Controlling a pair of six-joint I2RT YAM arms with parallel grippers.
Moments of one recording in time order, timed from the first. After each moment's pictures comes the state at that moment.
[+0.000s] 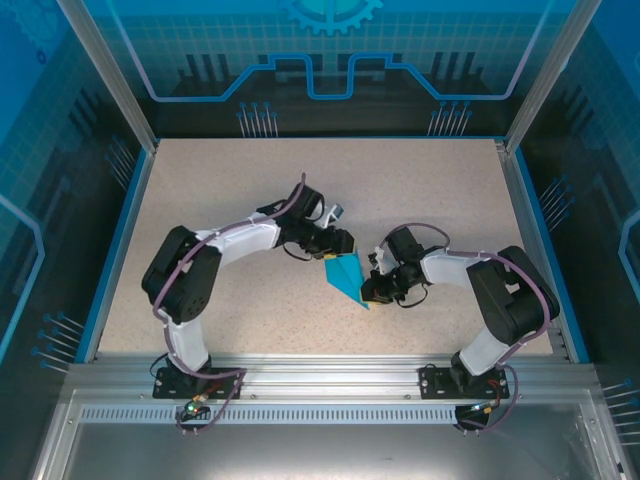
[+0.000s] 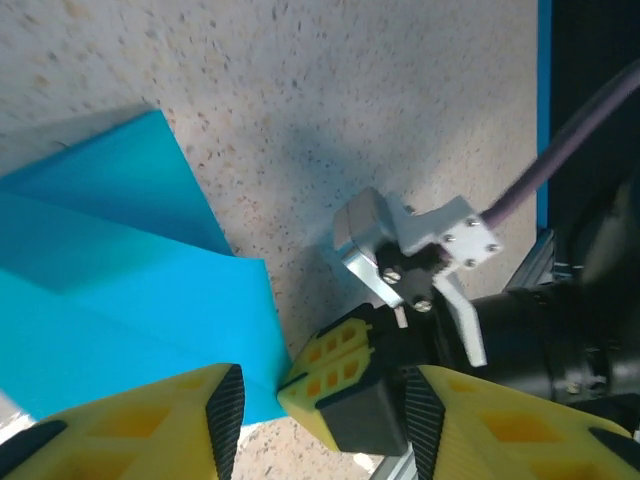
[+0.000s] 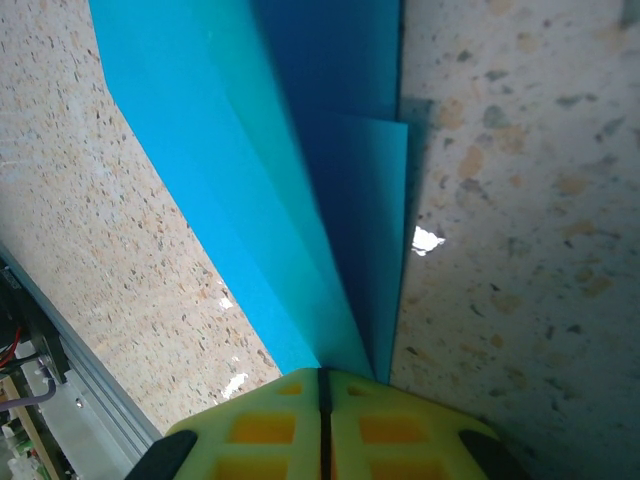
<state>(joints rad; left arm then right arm) -0.55 1.88 1.22 -0.32 0.67 -0.62 0.43 1.64 0.68 -0.35 -0.63 0.44</state>
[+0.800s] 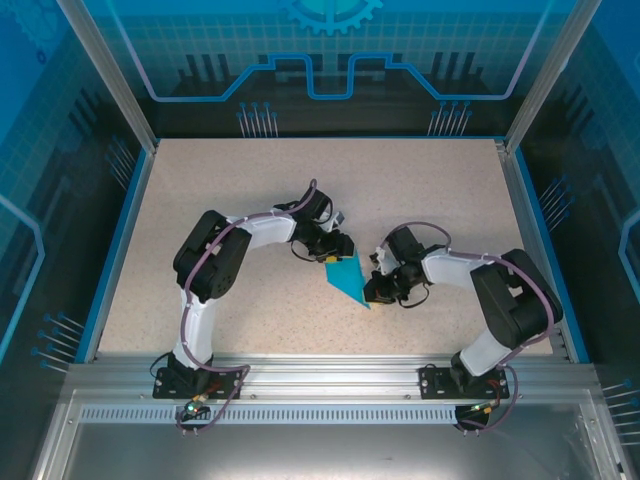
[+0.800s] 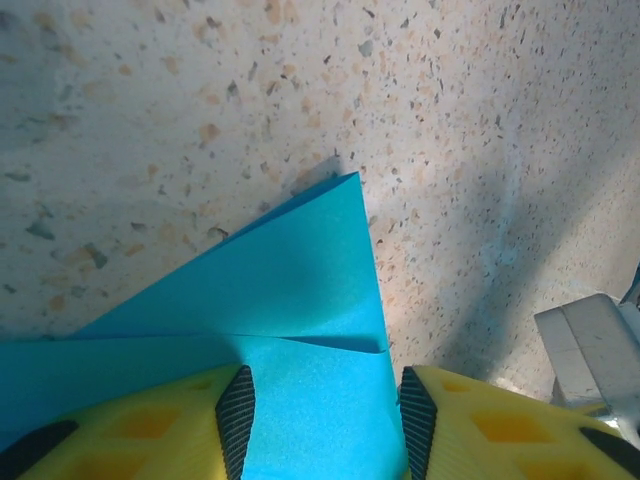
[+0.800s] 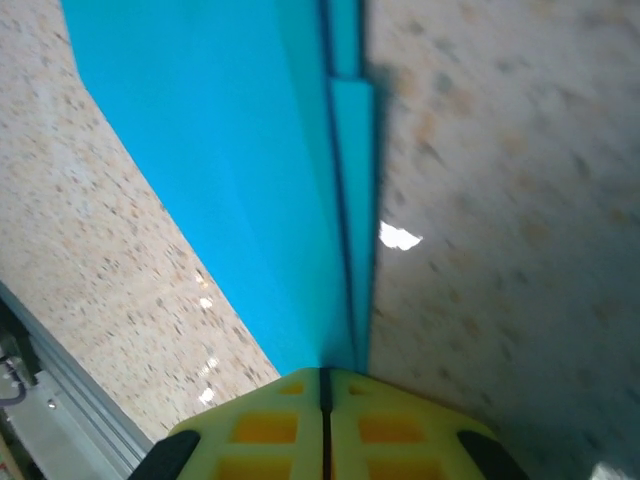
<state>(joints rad) -0.53 2.10 1.35 -0.37 0.61 -0.61 0.44 1.58 0.69 -0.43 -0.58 0.43</state>
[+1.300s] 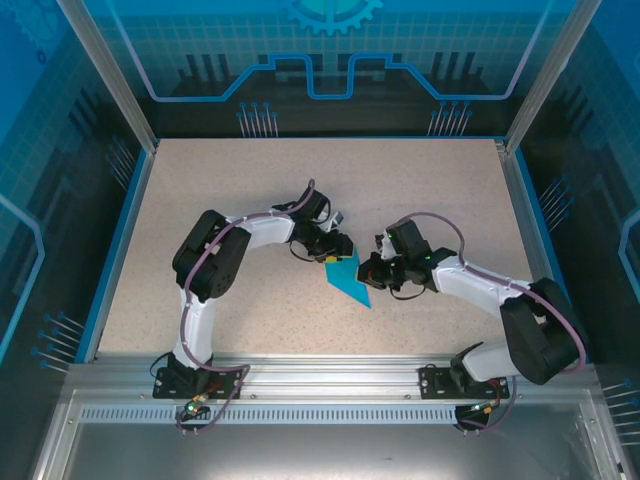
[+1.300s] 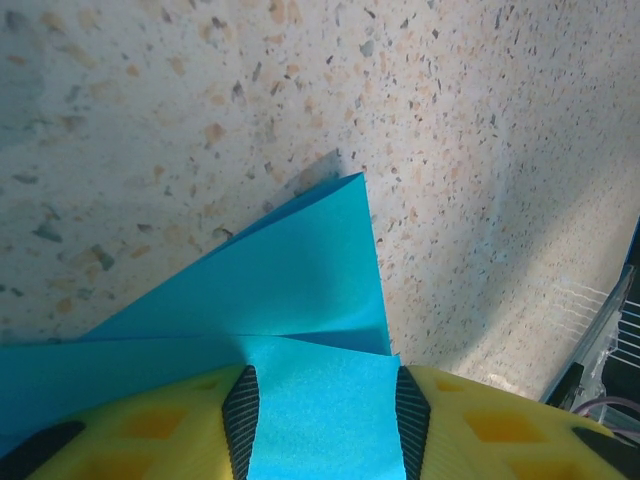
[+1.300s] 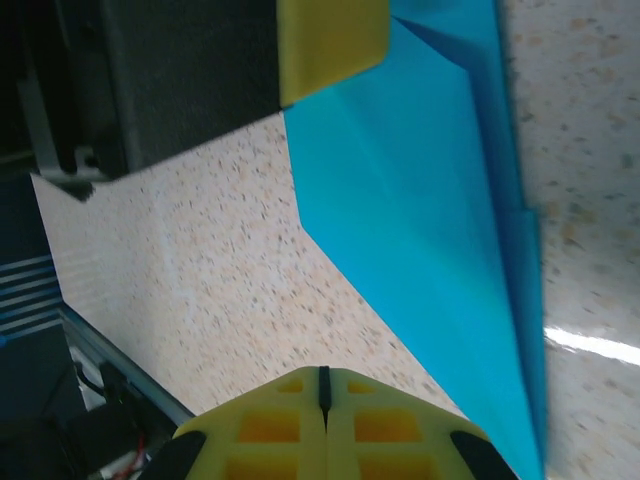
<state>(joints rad) -0.52 2.10 1.33 -0.34 0.63 -0.61 0.52 1.41 0.69 -0.23 -0.47 0.86</state>
